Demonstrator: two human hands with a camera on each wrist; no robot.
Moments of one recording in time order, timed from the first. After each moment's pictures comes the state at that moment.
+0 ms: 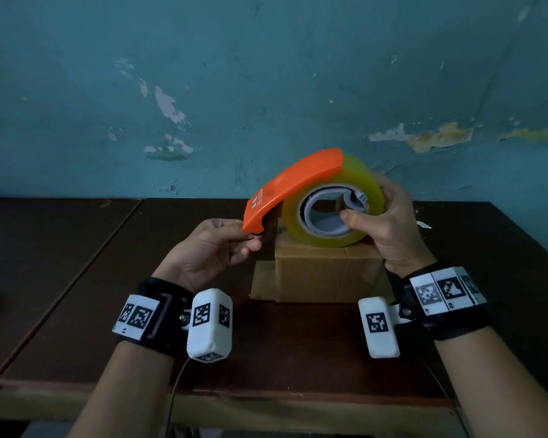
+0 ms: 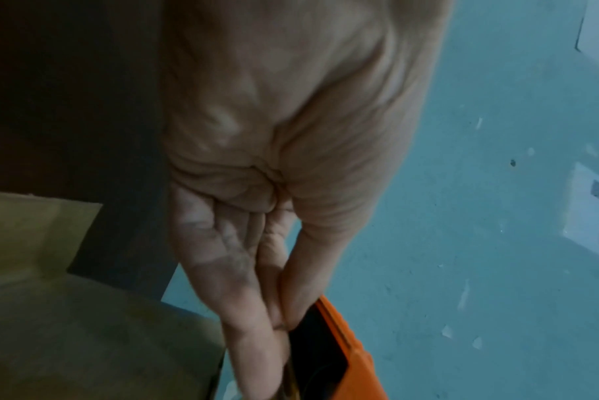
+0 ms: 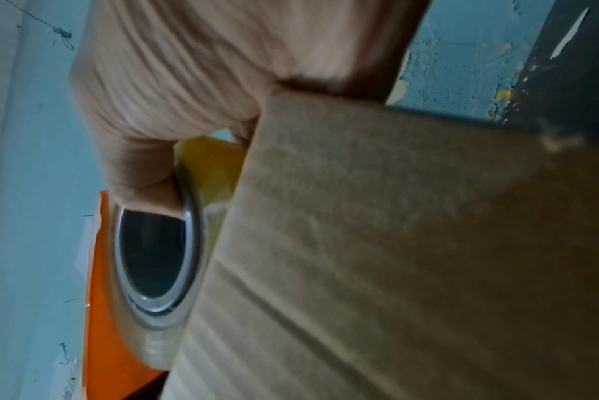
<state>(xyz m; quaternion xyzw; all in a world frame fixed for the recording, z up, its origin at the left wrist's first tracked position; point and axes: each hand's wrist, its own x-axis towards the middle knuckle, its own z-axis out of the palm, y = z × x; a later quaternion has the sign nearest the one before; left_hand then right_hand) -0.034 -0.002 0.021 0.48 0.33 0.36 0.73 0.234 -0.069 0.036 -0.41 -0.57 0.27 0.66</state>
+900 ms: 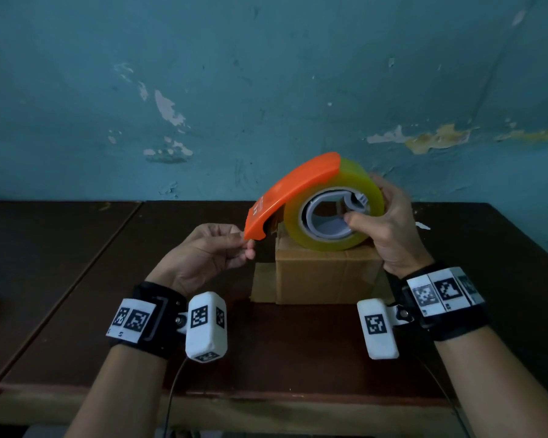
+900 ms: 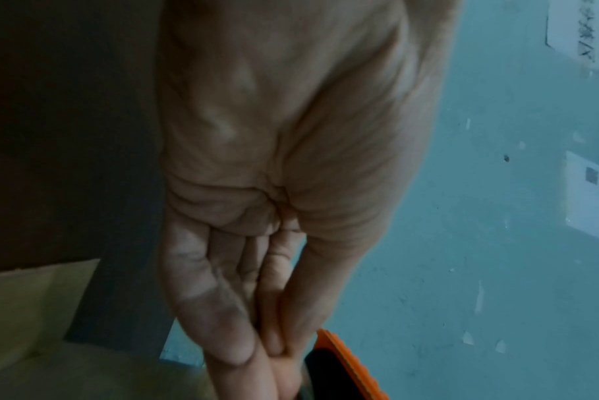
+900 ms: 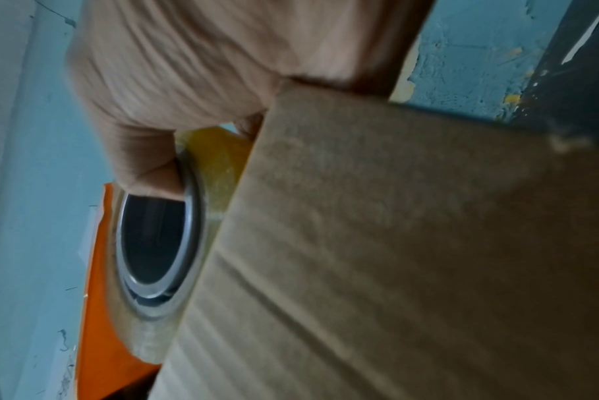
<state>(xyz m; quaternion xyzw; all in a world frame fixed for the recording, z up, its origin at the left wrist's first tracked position) -0.047 -0.003 0.019 0.52 0.31 0.35 0.72 0.233 -0.067 0.036 -0.41 -0.55 0.31 0.66</state>
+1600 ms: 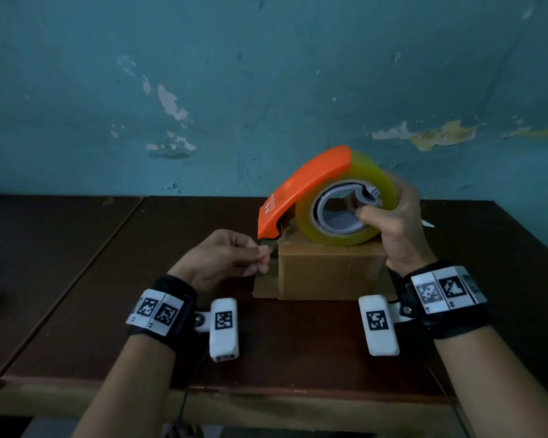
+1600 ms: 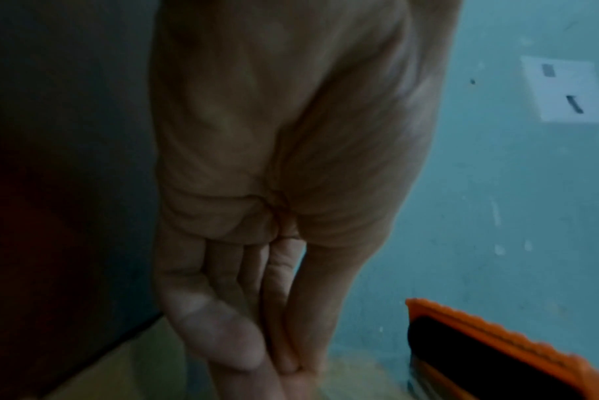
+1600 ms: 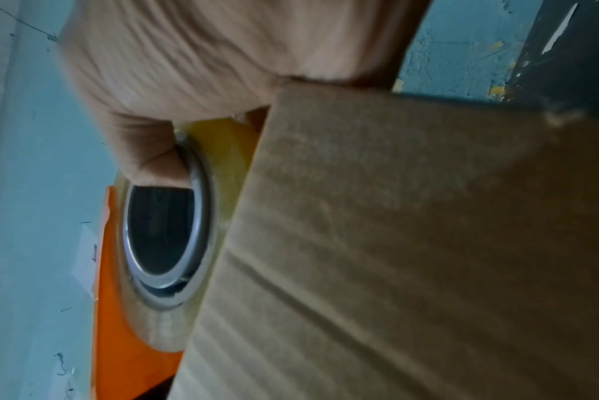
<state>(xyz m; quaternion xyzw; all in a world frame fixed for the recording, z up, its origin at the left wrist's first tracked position) -0.035 -0.002 0.007 0.57 0.39 0.25 0.68 0.235 -0.064 0.033 -0.37 -0.53 0.33 0.69</state>
